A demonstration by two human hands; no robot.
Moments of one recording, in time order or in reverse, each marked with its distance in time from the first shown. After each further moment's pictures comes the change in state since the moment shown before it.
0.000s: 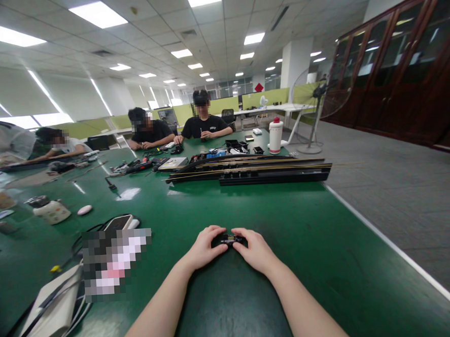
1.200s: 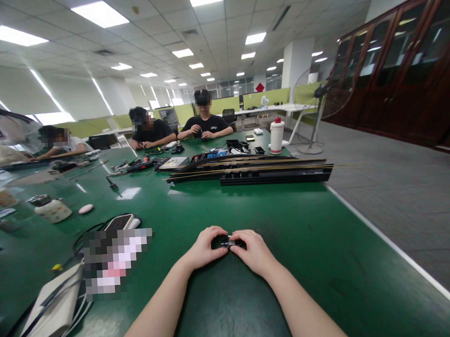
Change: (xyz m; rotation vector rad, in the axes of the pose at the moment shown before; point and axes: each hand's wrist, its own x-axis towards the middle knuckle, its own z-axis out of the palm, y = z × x) left_hand -0.001 0.000 -0.004 -0.013 0.001 0.038; right_hand -0.001 -0.009 0.003 -0.042 0.014 -0.069
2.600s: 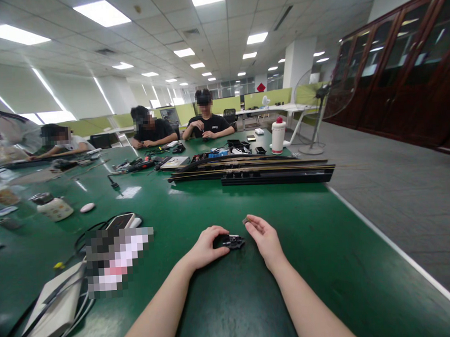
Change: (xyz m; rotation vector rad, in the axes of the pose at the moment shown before) left_hand -0.001 -0.003 -0.002 0.009 0.002 -0.007; right_hand 0.010 0.007 -0.002 0.757 0.416 0.302
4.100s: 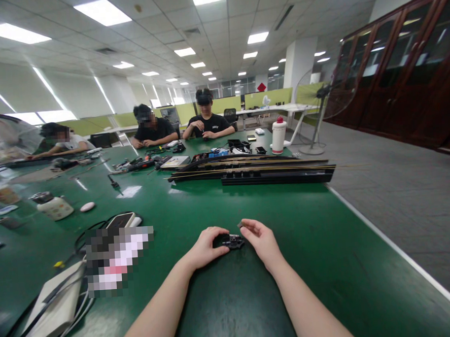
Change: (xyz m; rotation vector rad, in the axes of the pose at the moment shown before) left_hand 0.000 0.003 -0.003 0.001 -0.022 -0.035; right_hand -0.004 -0.002 0.003 -0.040 -0.108 0.023
